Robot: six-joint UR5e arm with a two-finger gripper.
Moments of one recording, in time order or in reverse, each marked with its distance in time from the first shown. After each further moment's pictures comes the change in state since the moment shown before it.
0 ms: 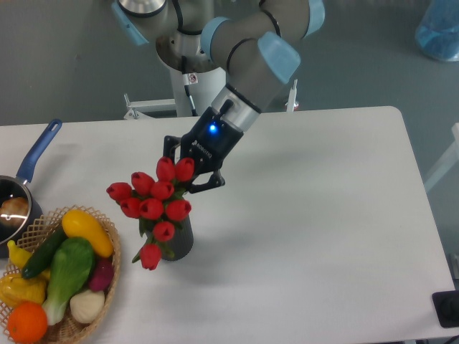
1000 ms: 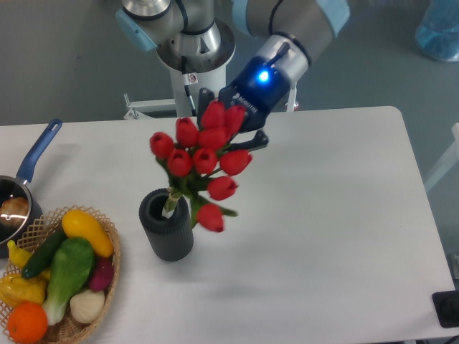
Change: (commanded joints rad) arm 0.170 0.015 0.094 0.000 -0.316 -0.170
